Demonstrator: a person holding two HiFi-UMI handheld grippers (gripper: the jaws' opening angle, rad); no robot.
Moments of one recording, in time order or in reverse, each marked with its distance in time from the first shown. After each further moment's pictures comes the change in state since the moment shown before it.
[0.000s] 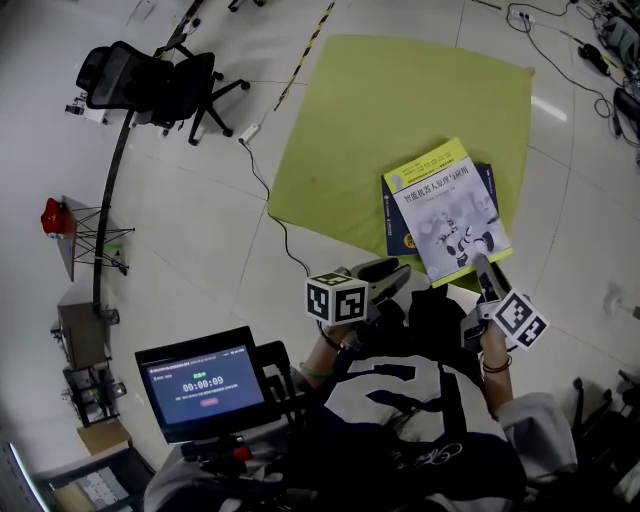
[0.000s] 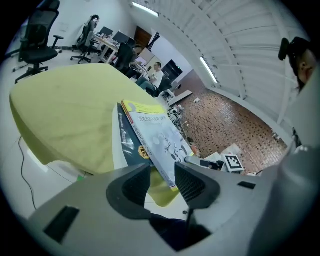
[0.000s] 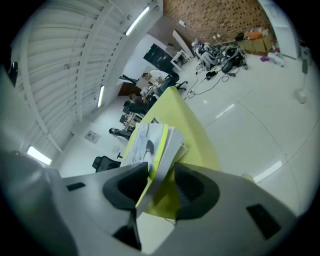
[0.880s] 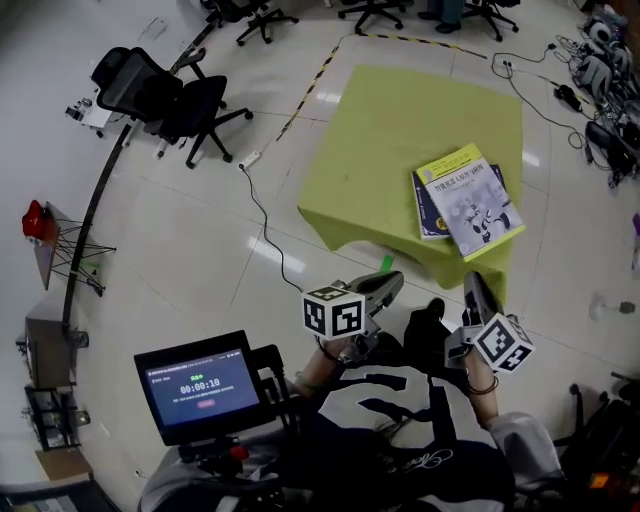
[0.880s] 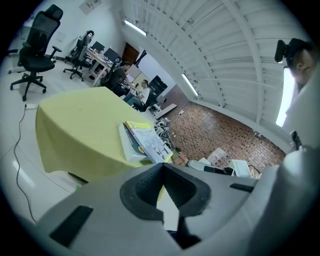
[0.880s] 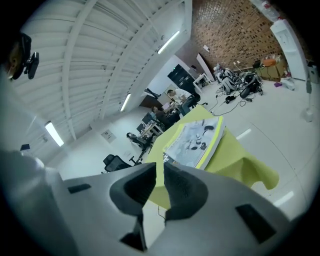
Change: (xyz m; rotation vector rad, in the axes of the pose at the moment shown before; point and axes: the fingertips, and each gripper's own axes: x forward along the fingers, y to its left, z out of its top) left arm -0.152 -0.018 -0.037 0.103 -0.171 -0.136; right arm -0.091 0.146 -0.109 -0.235 -0.218 0.113
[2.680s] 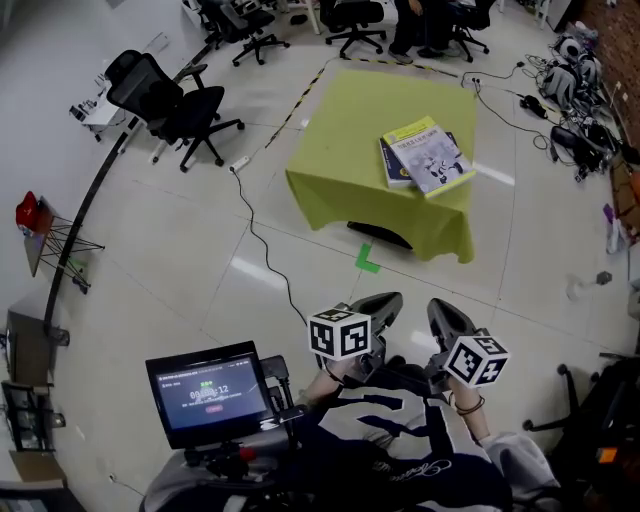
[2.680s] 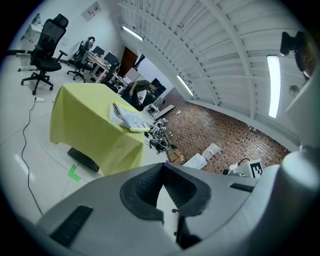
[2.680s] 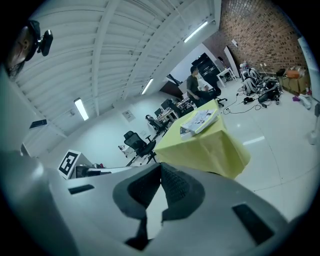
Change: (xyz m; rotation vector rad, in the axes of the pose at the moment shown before) left arm -0.072 -0.158 -0.191 0.010 -0.040 0.006; right arm -0.235 0.039 -0.120 -0.219 0.176 0.153
